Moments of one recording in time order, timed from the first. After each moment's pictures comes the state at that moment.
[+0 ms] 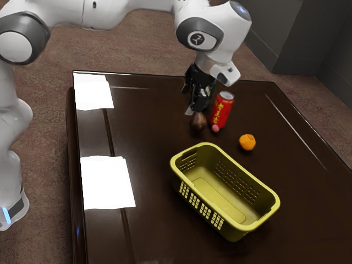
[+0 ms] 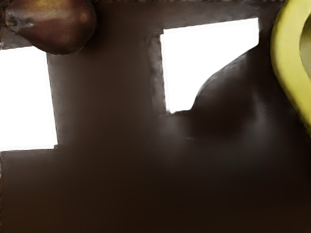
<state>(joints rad) -0.52 0.01 0.38 -1.60 0.20 1.49 -0.04</state>
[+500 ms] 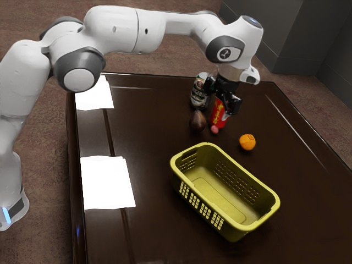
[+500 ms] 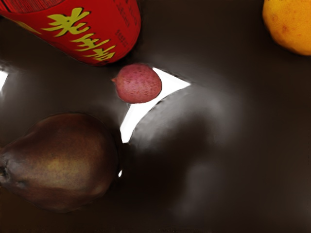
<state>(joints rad) -0.25 0.41 0.38 -1.29 -0.11 1.65 -0.38</state>
